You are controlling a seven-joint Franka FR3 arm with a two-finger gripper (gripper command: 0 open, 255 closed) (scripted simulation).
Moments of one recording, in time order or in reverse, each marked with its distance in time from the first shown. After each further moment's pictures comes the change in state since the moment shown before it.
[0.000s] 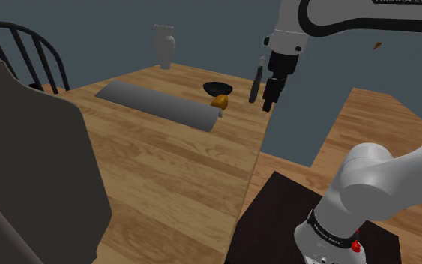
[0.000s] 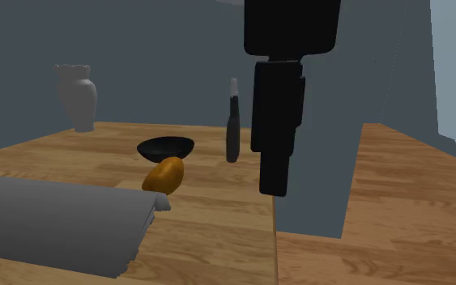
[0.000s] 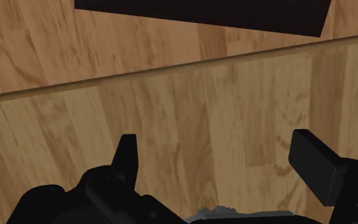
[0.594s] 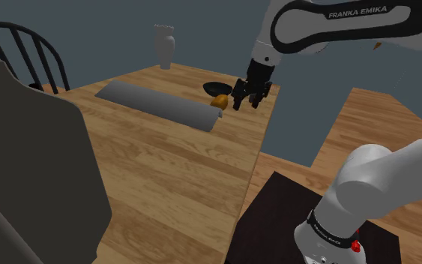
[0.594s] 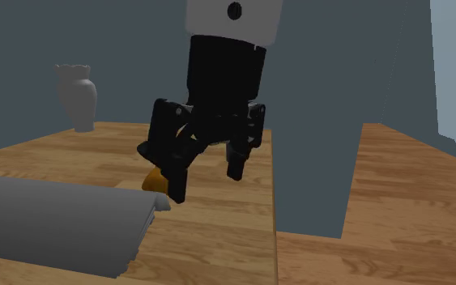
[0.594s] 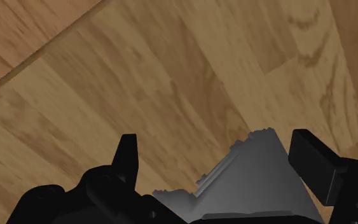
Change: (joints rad) arm -0.091 0.143 0.042 -0.044 0.132 0.321 0.344
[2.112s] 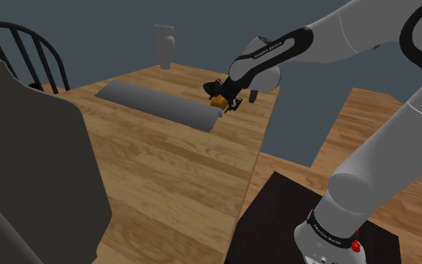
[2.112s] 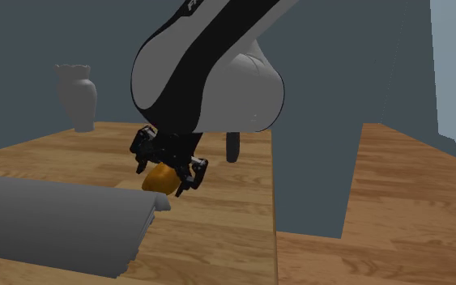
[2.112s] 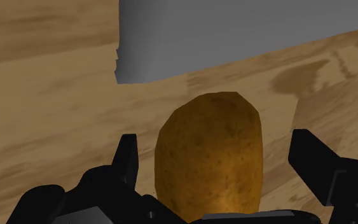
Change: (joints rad) arm -0.210 0.507 0.087 0.053 0.189 0.814 0.730
